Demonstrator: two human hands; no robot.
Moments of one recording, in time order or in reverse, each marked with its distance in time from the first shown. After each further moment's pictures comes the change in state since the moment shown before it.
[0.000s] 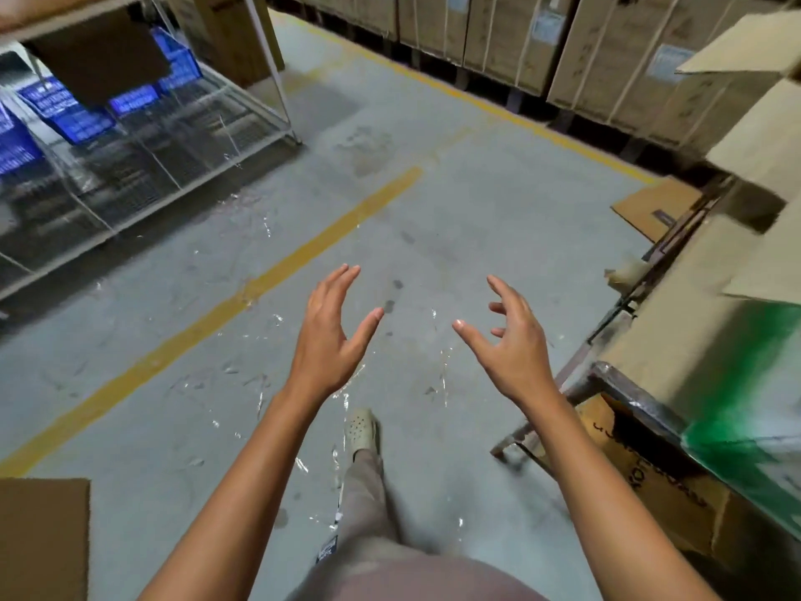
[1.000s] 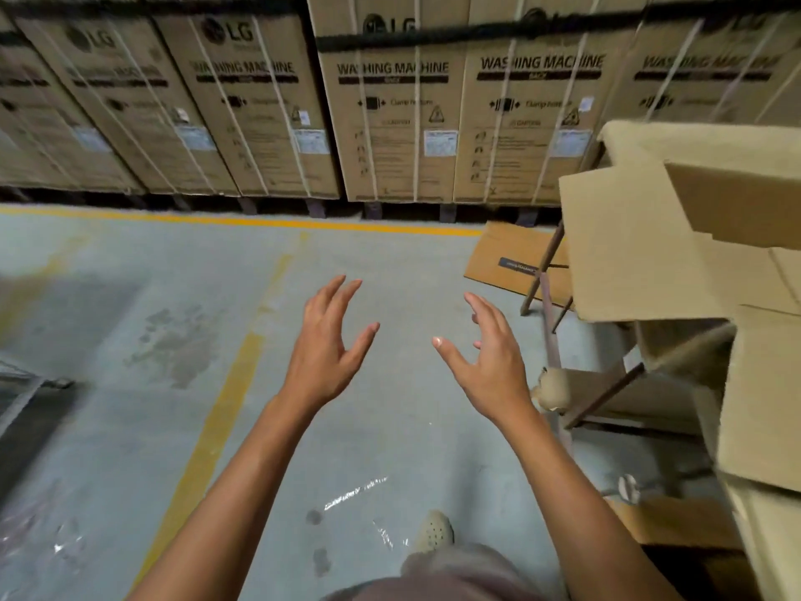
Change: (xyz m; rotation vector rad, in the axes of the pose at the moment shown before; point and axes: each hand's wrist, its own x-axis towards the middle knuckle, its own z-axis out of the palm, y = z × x) left_hand 0.681 0.047 0.291 -0.057 -0.446 0.511; right_hand 0.563 0.109 -0.117 -0.105 0.539 0.232
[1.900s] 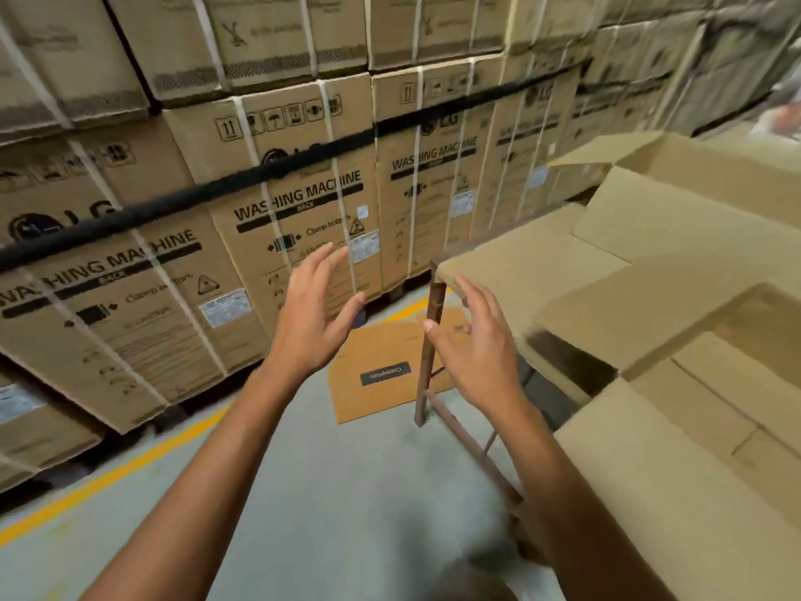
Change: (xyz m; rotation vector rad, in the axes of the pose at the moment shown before) left_hand 0.624 0.053 0.167 -0.276 -0.277 0.660; right_hand 0.455 0.041 -0.104 -0.231 0.715 0.266
